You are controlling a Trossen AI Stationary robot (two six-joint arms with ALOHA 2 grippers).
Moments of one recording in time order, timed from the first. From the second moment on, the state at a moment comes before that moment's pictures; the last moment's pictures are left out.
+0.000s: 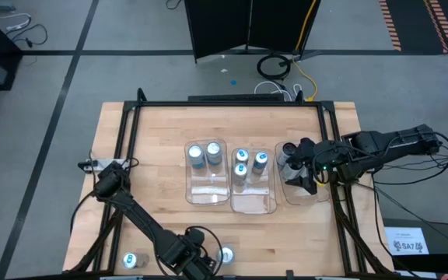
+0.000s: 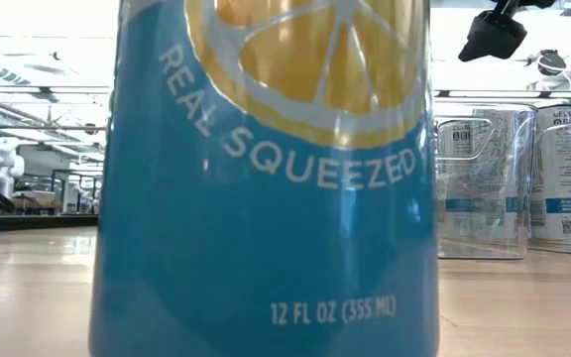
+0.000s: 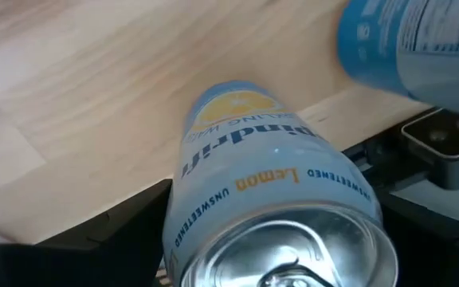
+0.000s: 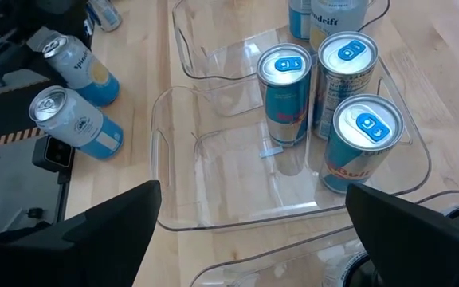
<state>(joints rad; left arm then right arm) -0.73 2.14 1.86 -1.10 0.04 -1.85 0.21 0.87 0.95 -0.80 0.08 0.44</state>
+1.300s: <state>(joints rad) -0.32 1.64 1.88 -1.44 -0.38 -1.17 0.21 0.87 0.95 -0.65 0.08 0.41</state>
